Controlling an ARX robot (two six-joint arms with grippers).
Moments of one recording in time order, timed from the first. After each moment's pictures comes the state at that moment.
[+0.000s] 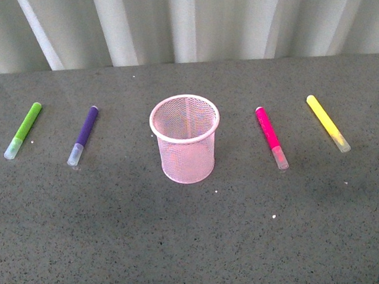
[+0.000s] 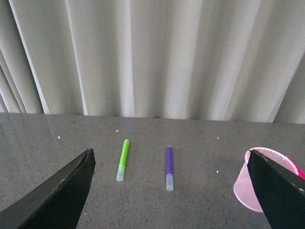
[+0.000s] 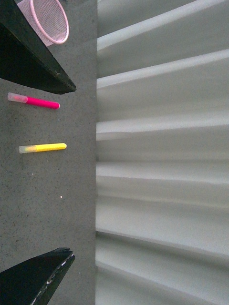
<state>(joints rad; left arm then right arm) 0.00 0.00 0.01 0.00 0.00 0.00 0.00 0.00 0.02 0.00 0.00 0.00</state>
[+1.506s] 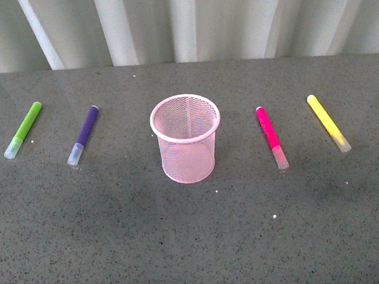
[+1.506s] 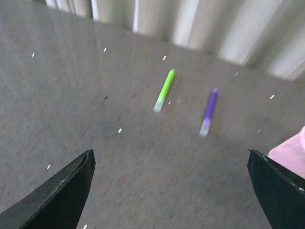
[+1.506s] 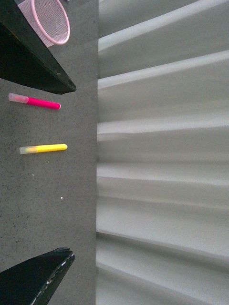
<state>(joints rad) -0.10 0.40 0.29 -0.25 -0.31 -0.26 0.00 0.00 0.02 0.00 0.00 0.00</state>
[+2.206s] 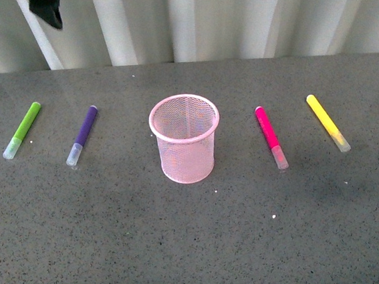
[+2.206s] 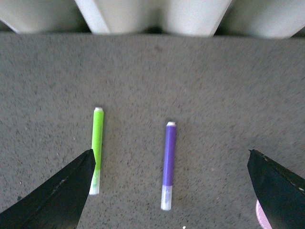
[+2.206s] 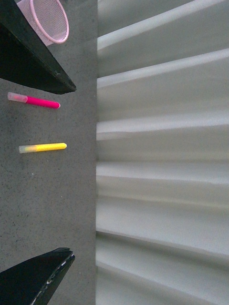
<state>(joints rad) -0.07 1.98 1.51 -0.44 -0.05 -0.05 0.00 0.00 0.02 0.00 0.00 0.00</state>
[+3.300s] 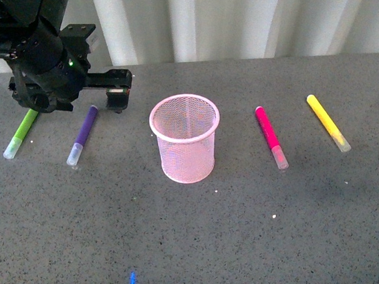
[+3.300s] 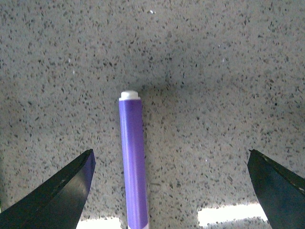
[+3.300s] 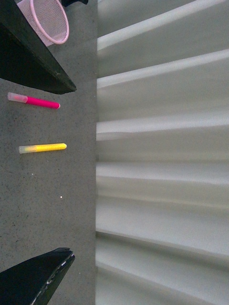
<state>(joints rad) -0.16 2.33 1.57 -0.27 -0.05 0.02 0.00 0.00 0.02 0.00 0.00 0.00</state>
